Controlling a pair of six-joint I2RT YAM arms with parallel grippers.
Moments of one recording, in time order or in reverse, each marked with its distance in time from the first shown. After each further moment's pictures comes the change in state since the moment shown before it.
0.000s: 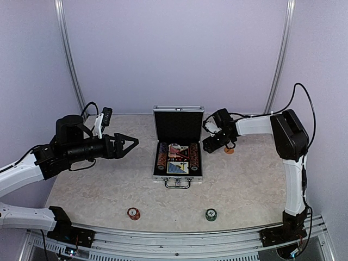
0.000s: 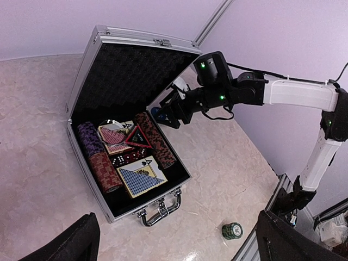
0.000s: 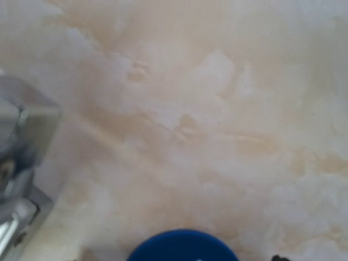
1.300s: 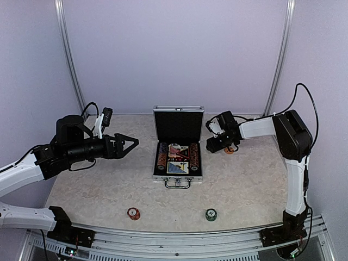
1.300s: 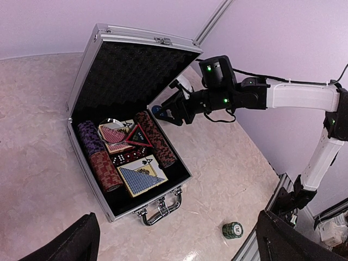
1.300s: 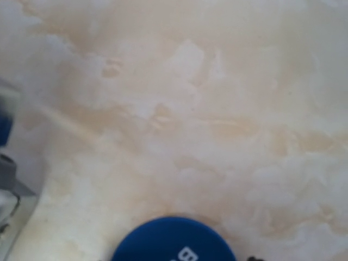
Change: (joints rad) left arm 0.000 0.002 0.000 -0.003 0.000 0.000; right arm -0.018 -0.035 -0.110 0.124 -0.032 0.079
